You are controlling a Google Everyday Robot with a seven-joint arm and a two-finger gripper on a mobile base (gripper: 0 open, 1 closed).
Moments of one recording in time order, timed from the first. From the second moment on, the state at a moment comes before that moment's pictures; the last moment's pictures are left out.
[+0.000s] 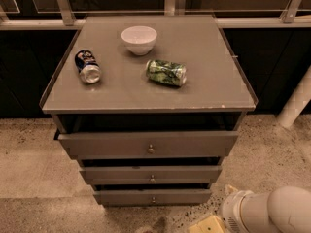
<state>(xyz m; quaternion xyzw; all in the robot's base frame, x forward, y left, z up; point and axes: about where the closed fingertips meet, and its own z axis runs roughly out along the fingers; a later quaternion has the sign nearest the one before) 0.341 -0.157 0.618 -0.30 0.91 0.16 0.25</state>
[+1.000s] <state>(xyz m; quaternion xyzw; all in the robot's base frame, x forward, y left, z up) 0.378 -0.151 0.564 -0.22 0.89 0.21 0.33</state>
